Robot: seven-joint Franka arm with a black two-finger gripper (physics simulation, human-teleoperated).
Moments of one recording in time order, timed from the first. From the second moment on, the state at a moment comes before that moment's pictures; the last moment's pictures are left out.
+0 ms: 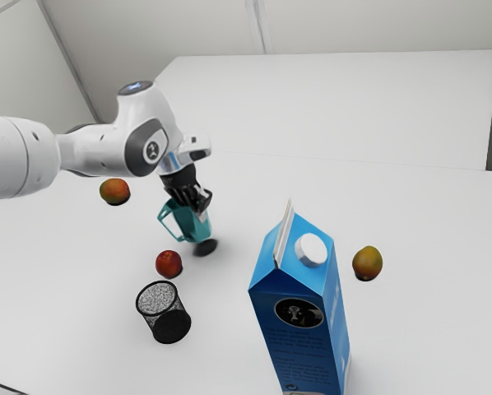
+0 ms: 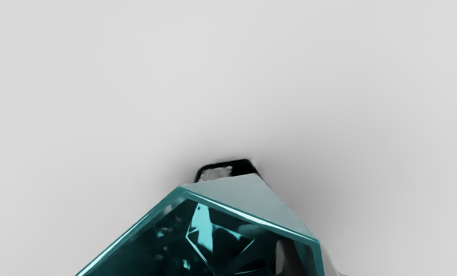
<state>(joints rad) -0.26 0.14 0.22 -2.04 -0.10 2.22 0.25</state>
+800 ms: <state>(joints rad) -0.25 0.19 0.23 -2.10 0.02 2.38 0.14</state>
